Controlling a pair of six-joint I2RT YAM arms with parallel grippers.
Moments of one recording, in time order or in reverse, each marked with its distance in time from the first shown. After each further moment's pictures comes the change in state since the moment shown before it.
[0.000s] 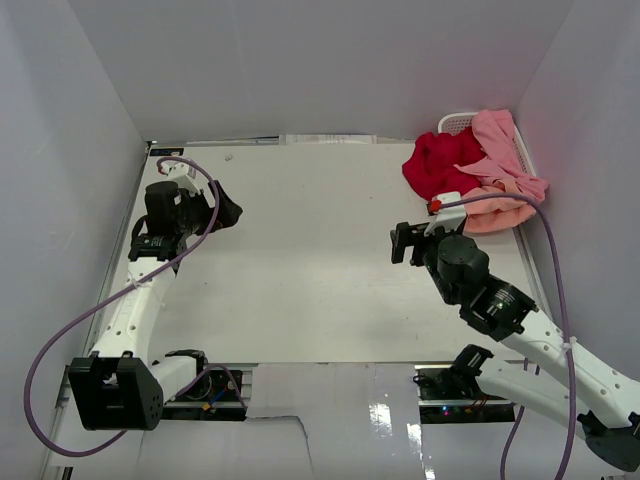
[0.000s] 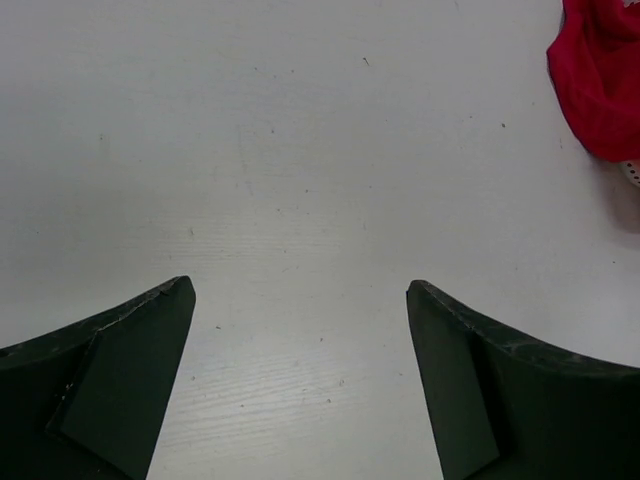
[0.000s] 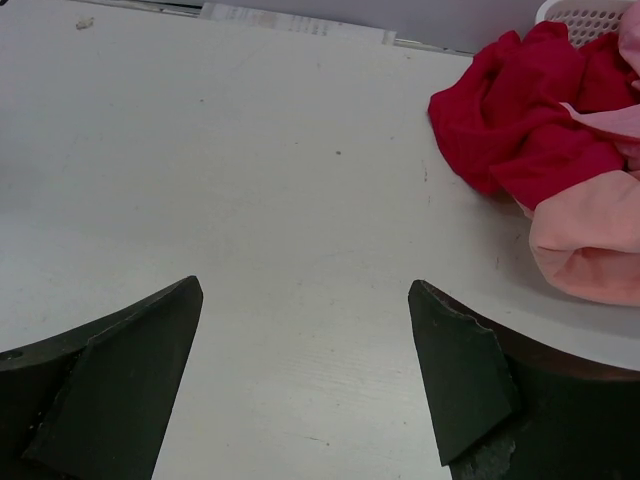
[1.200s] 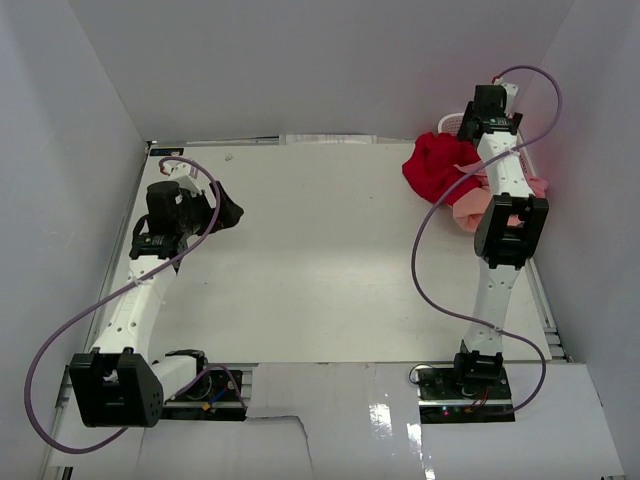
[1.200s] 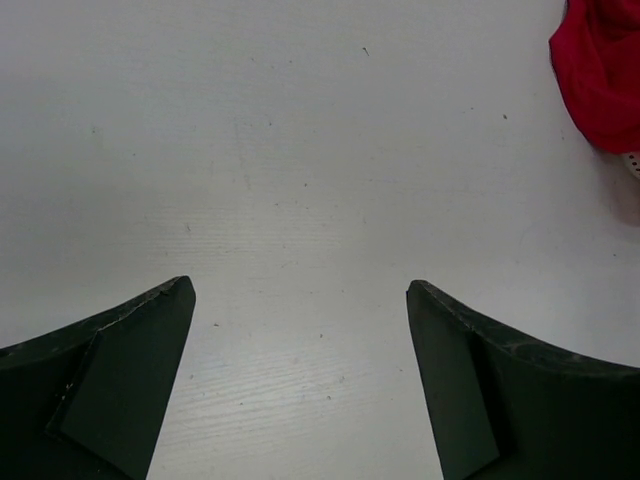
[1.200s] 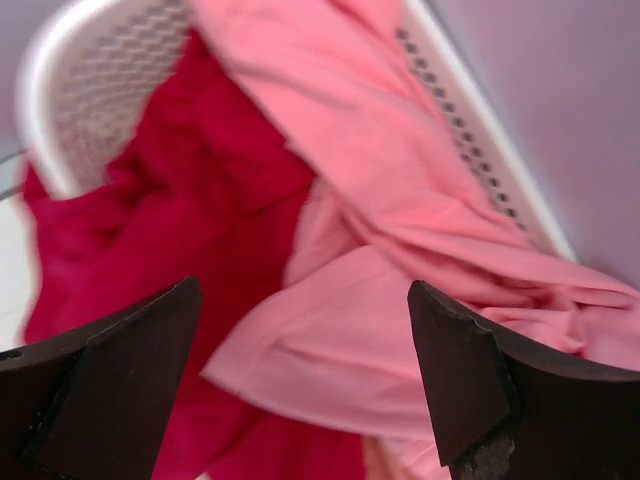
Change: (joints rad) left arm 0.000 0.007 -0.002 0.000 0.010 0.003; right arm -0.880 1.538 1.422 -0.301 -0.159 0.031
